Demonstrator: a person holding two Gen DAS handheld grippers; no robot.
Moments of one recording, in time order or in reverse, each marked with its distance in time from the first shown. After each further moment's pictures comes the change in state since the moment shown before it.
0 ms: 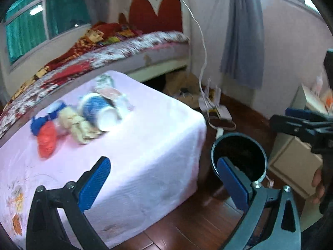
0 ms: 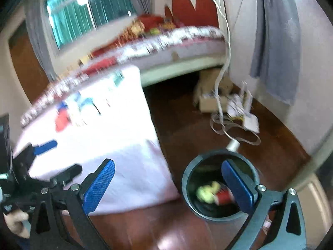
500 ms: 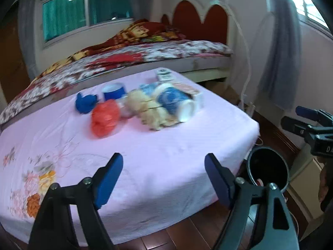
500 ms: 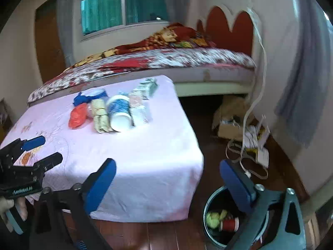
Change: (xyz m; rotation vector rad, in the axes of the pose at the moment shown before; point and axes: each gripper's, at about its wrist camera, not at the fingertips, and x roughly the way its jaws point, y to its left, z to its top) left arm -0.018 0.113 -0.030 -0.181 -0.022 0.159; right arm 0.029 0.115 0.019 -0.268 -0.088 0.022
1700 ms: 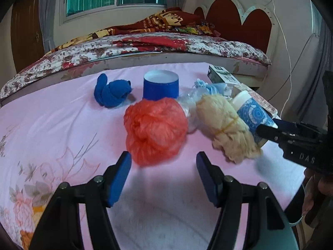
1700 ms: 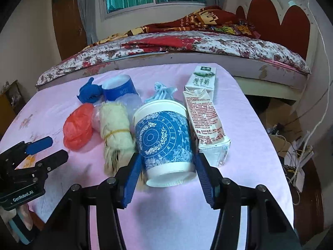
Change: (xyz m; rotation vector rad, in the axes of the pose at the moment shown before) left arm 0.109 0.104 0.031 -0.155 0.050 0.060; right arm 0.200 0.090 0.072 -0.082 0.126 0.171
